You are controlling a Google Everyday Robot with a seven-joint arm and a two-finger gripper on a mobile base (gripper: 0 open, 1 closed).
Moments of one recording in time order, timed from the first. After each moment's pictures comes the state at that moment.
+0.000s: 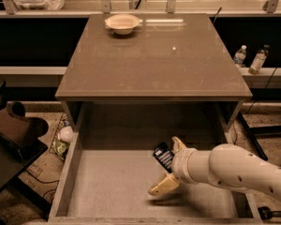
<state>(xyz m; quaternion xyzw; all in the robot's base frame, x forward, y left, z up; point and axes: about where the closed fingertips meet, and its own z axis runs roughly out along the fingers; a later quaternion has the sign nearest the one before) 0.457 -0.071 0.619 -0.50 0.77 0.14 0.36</state>
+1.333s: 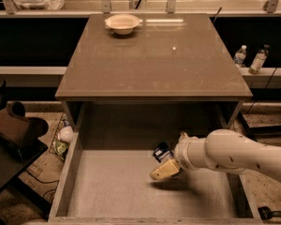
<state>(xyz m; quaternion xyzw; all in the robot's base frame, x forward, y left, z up) 0.499 -0.095 0.607 -0.42 0.84 0.13 0.33</state>
